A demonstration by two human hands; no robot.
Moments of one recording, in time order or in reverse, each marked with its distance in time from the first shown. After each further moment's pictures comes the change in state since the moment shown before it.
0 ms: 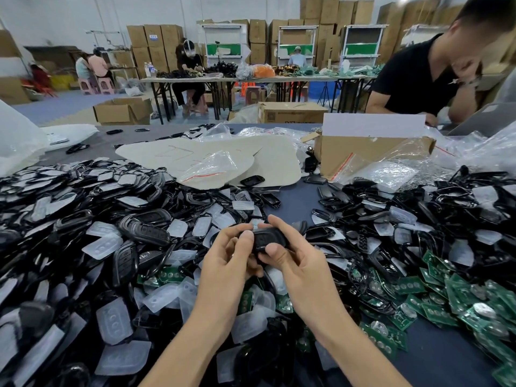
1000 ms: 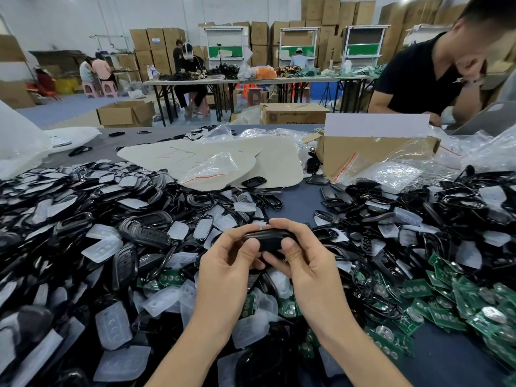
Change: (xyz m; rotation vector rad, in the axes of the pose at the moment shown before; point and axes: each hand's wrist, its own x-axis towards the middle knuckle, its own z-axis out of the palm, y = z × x) left_hand -0.006 0.007 -0.001 0.114 -0.036 0.142; right_hand -0.002 -0.010 0.004 0.228 0.065 -0.032
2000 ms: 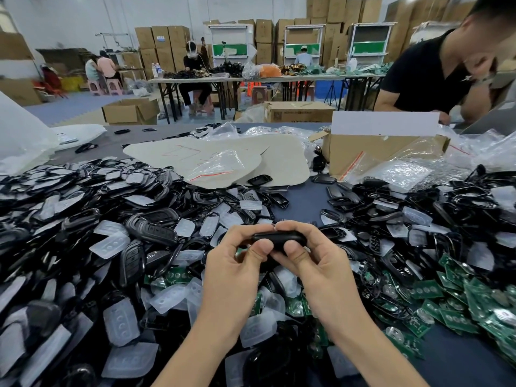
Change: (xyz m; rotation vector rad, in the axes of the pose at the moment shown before) left_hand -0.004 0.009 -0.001 0.152 -0.033 0.111; right_hand 0.001 -0.005 -0.001 -0.034 -0.043 -0.017
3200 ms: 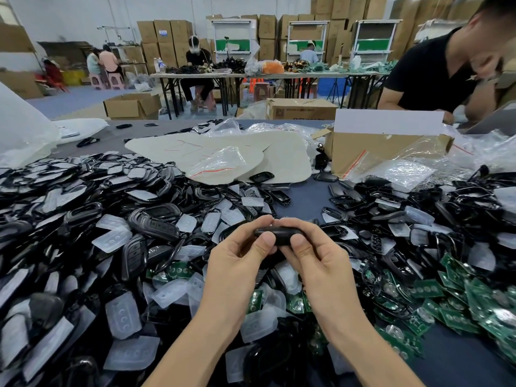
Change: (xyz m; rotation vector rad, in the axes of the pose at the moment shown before) left_hand 0.004 -0.004 0.002 -0.313 -0.008 -0.202; right_hand -0.002 0.004 0.002 0.042 0.077 0.030
